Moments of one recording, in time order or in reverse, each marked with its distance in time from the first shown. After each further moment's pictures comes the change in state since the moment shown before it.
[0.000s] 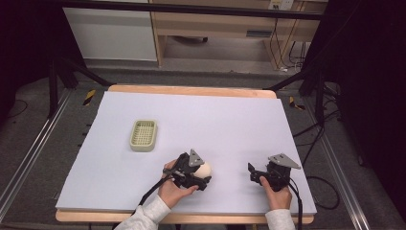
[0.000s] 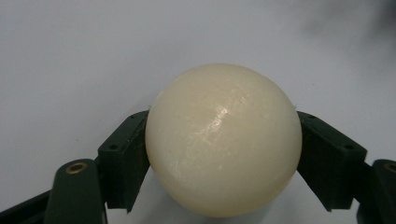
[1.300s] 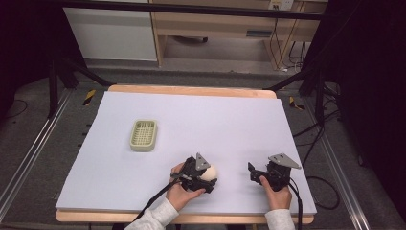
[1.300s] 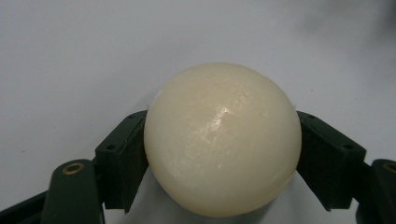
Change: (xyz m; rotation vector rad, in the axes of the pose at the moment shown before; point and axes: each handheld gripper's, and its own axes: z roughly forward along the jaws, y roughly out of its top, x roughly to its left) left arm -0.016 -0.004 0.026 -0.014 -0.003 -0.022; right arm 0.000 0.001 0.000 -0.003 0.000 0.004
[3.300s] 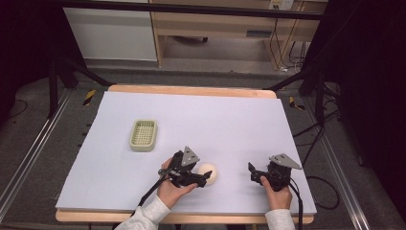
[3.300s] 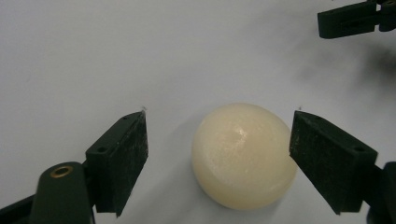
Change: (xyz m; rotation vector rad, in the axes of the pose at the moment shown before) left arm 0.015 0.005 -0.033 -0.135 0.007 -0.037; right arm -0.001 -0.001 -0.001 -0.014 0.010 0.005
